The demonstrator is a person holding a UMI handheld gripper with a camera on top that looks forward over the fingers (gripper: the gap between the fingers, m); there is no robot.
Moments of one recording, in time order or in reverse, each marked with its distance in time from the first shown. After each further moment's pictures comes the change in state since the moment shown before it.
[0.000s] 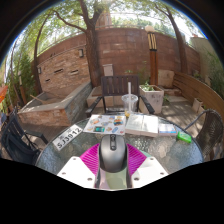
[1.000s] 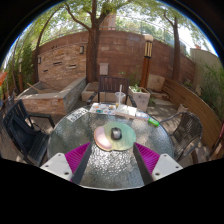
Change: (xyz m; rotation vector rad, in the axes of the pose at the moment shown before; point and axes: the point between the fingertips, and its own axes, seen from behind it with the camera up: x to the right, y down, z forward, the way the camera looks) arm -0.018 0.072 -0.280 -0.028 0.135 -0.108
